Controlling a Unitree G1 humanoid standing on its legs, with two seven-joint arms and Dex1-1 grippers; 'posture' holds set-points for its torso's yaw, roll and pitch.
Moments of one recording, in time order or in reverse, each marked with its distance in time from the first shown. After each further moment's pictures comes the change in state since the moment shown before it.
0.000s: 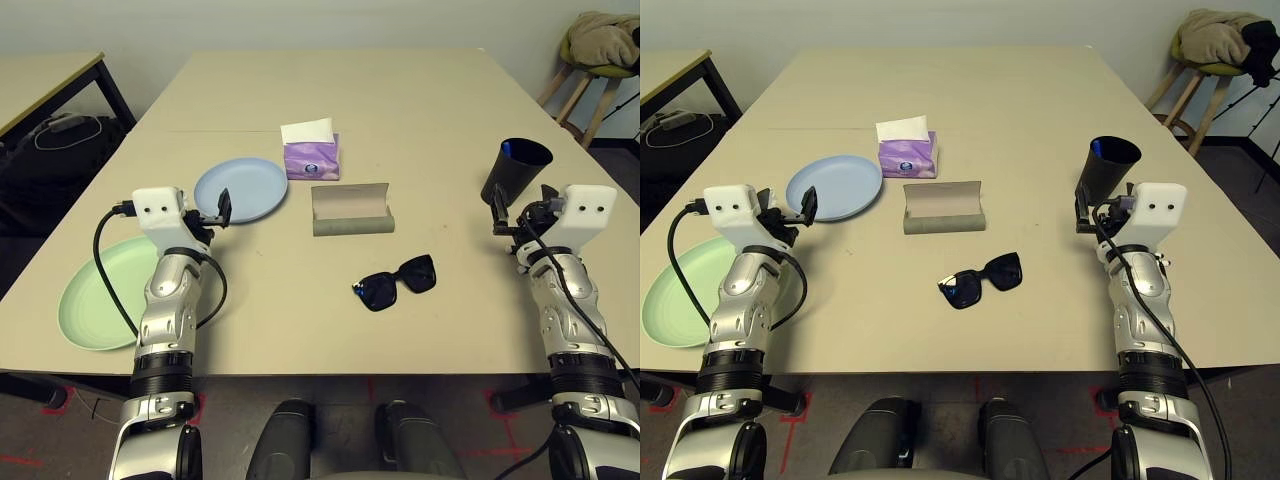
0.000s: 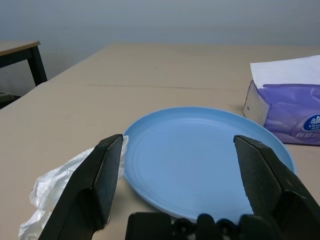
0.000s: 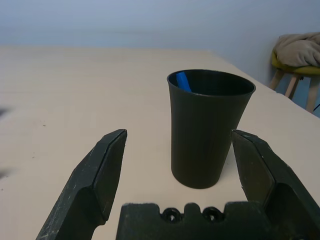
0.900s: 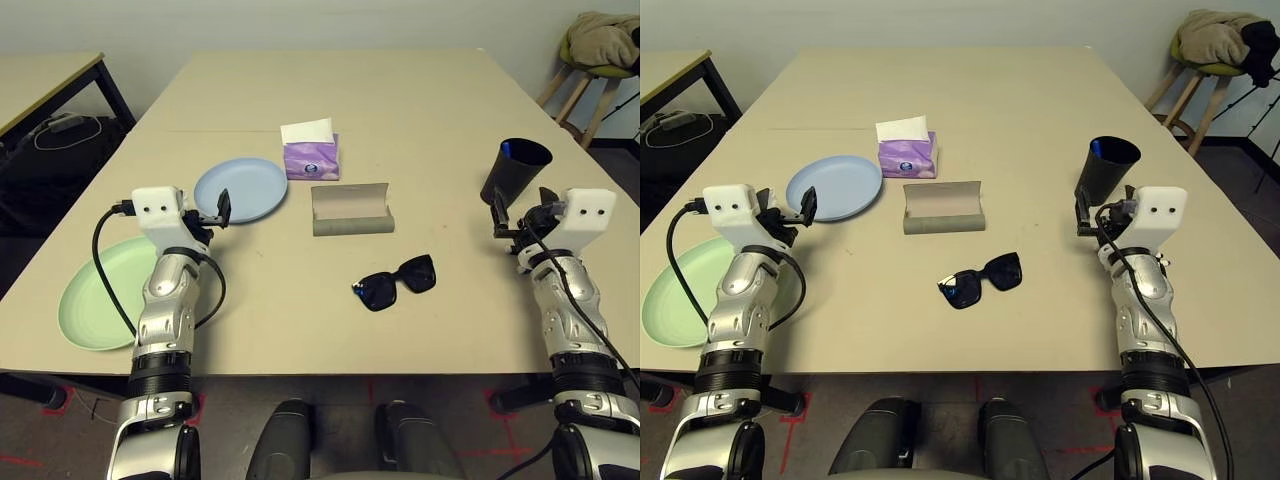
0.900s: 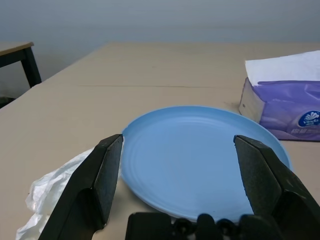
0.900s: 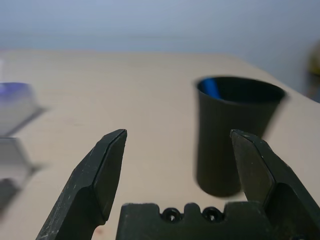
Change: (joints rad) left arm 0.000 0.023 0.000 0.000 -0.001 0.013 -0.029; right arm -0.035 -0.045 0.020 0.052 0.067 -0.047 0.220
